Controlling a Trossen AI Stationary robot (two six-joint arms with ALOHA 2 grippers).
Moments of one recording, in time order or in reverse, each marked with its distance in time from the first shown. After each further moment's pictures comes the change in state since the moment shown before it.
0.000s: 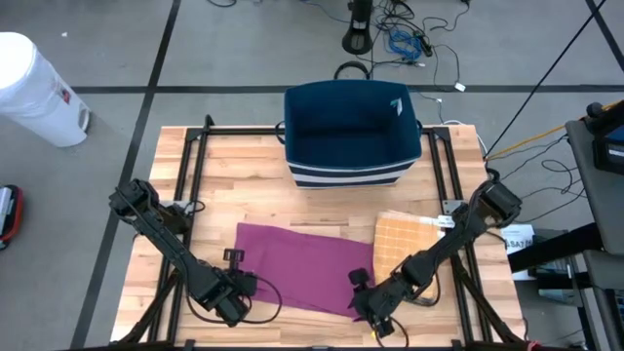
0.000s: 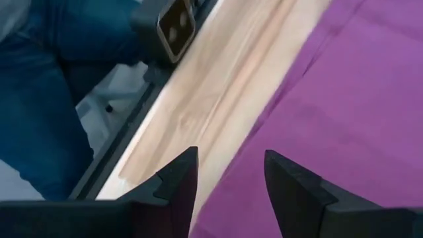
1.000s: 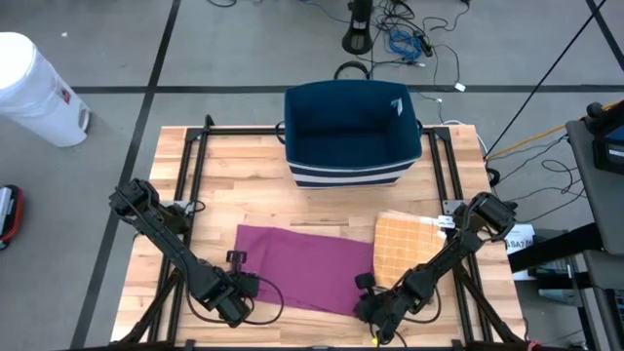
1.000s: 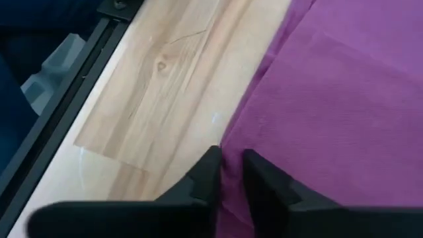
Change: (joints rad) left arm 0.006 0.000 0.000 0.062 -0.004 0.003; right arm 0.097 0.129 0.025 -0.061 0.174 0.111
